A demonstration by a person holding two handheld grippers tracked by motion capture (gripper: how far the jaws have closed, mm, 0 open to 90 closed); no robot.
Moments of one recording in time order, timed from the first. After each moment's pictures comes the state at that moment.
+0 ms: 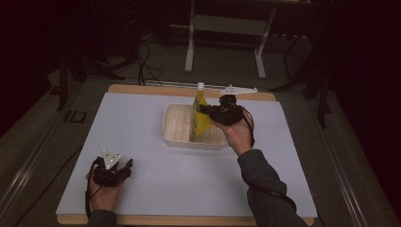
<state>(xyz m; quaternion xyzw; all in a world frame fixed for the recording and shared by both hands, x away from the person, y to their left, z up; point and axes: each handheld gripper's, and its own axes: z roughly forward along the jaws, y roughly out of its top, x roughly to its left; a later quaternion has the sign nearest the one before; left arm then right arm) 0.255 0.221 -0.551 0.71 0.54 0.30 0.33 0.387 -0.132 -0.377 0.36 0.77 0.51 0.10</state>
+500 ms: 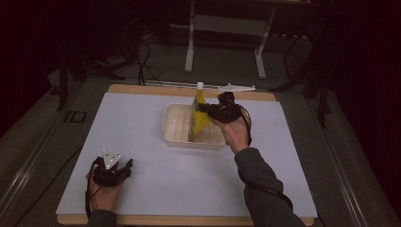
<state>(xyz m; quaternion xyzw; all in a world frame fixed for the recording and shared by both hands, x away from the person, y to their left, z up) 0.255 0.222 -0.551 0.71 0.54 0.30 0.33 0.397 -0.128 -0.380 0.39 0.77 0.51 0.08</state>
